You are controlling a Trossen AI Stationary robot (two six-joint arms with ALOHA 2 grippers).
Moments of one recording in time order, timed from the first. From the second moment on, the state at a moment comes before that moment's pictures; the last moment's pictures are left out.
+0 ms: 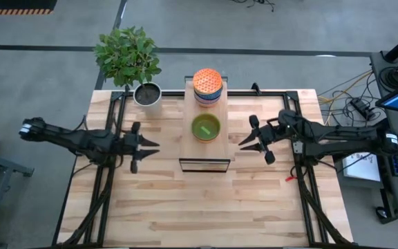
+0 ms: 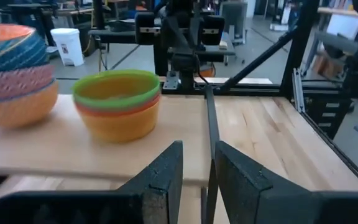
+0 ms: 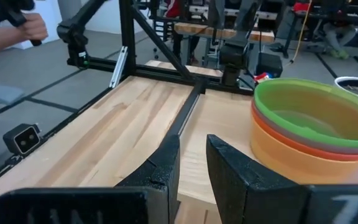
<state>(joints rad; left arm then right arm) -0.24 0.57 0.45 -0.03 -0.28 -0.06 -0.22 0.85 0.50 0.17 -0.53 -0.17</state>
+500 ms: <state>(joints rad) -0.23 0.14 0.20 -0.03 -0.28 -0.09 -0.36 0.85 0.44 0.22 -0.65 -0.15</state>
